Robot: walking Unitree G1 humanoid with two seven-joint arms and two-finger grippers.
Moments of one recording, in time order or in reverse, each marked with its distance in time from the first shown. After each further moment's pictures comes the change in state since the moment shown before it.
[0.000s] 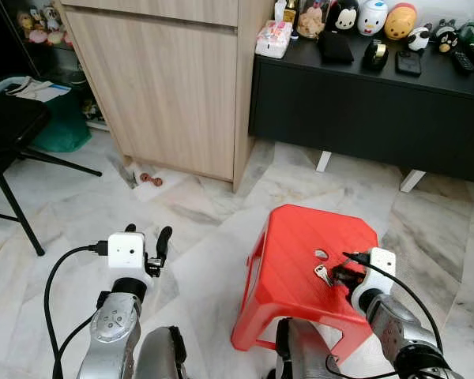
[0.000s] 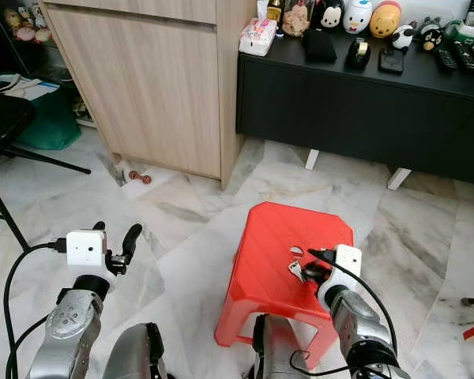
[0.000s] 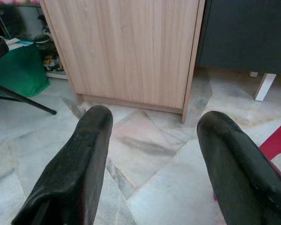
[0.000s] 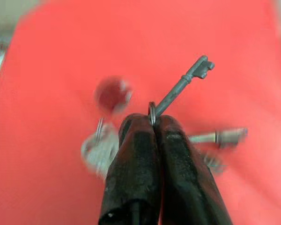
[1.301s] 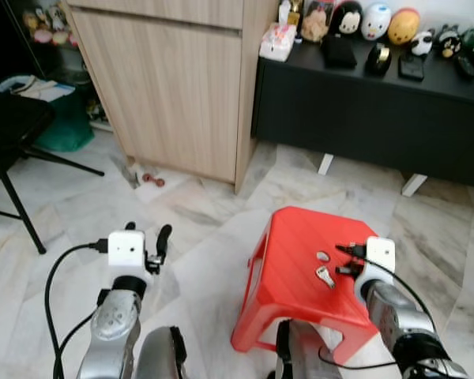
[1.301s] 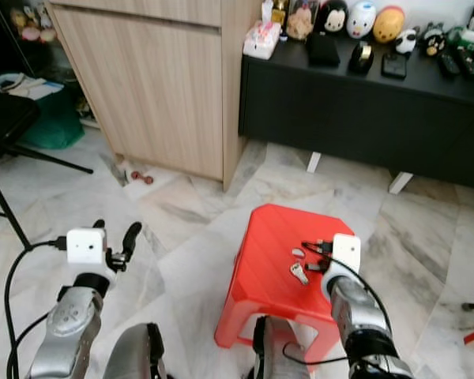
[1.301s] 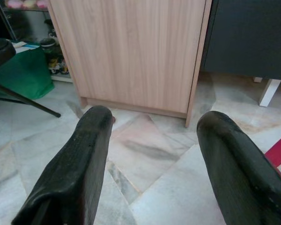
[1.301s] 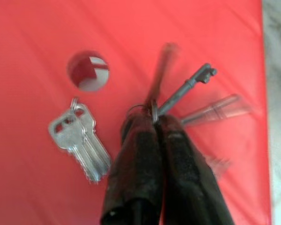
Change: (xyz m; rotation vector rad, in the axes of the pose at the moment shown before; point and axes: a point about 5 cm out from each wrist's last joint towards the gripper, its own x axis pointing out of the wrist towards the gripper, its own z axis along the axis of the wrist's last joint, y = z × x) left arm 0.004 0.000 0.000 0.006 -0.013 0.001; right arm 0.001 0.002 -0.011 -0.150 0.182 -0.126
